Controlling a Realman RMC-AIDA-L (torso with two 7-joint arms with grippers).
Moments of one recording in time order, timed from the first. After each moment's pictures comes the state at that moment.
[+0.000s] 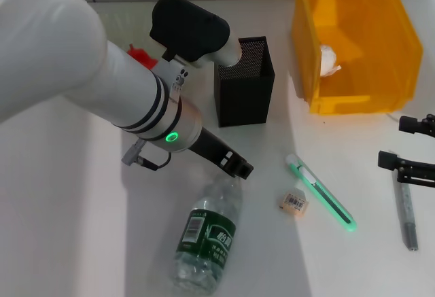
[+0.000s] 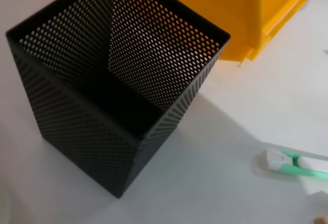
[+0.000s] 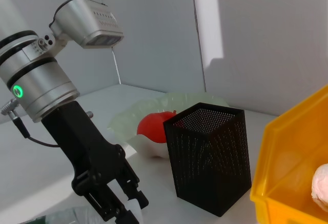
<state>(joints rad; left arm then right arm) -0.67 -2.08 1.87 1.18 2.39 1.13 -2.88 0.12 2.08 -0.81 -0.98 -1.79 -1.58 1.36</state>
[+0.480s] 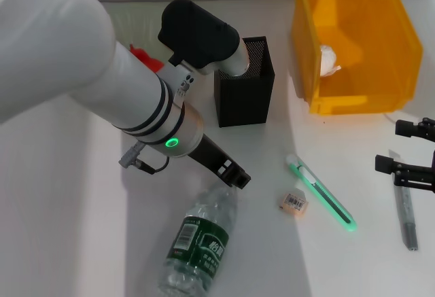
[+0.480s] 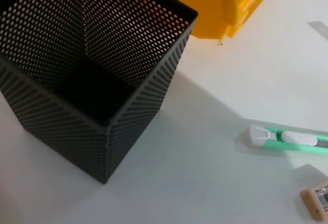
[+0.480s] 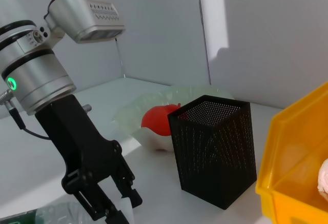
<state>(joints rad) -0.68 -2.08 1.88 1.21 2.41 1.19 -2.87 0.13 2.08 -0.81 -0.97 -1.81 -1.58 1.36</state>
